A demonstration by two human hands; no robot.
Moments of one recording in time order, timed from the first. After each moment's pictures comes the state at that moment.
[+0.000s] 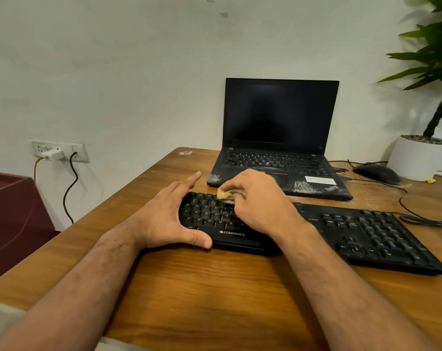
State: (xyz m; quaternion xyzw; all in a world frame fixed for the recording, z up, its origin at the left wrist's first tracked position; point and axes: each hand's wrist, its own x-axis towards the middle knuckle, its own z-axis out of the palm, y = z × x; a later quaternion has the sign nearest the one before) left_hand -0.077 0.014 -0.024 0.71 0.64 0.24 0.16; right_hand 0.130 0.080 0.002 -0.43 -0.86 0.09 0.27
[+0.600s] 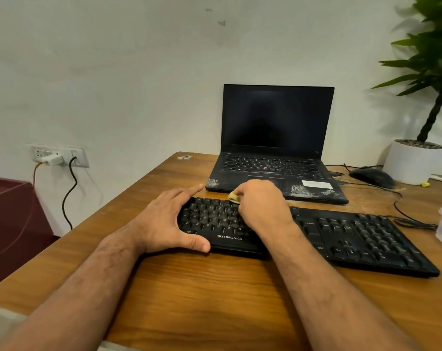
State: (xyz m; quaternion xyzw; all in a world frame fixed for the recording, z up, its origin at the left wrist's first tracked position) left_hand -0.079 0.015 -0.023 0.72 0.65 0.20 0.13; right_hand 0.126 0.092 -0.002 -0.51 -0.83 0.02 0.23
